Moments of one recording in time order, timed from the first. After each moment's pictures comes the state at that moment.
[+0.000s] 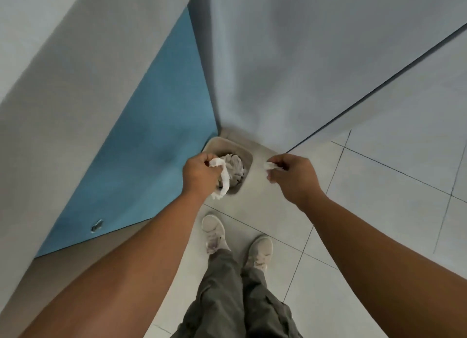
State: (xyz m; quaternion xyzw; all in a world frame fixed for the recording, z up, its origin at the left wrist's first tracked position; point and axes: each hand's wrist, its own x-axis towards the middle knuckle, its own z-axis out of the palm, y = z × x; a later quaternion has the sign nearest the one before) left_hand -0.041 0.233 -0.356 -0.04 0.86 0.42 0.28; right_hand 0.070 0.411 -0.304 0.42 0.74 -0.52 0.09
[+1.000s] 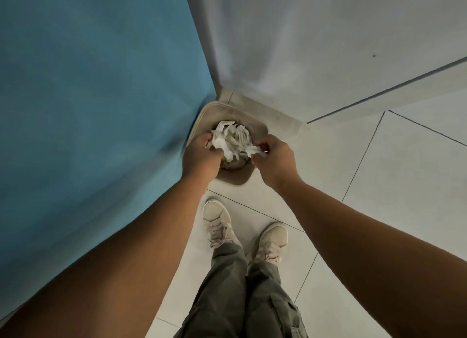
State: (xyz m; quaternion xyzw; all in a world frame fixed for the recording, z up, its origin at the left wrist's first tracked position) left_hand -0.071 0.246 -0.543 -0.12 0.84 0.39 0.36; right_hand 0.019 0.386 -0.541 0.43 0.74 -0.50 0.13
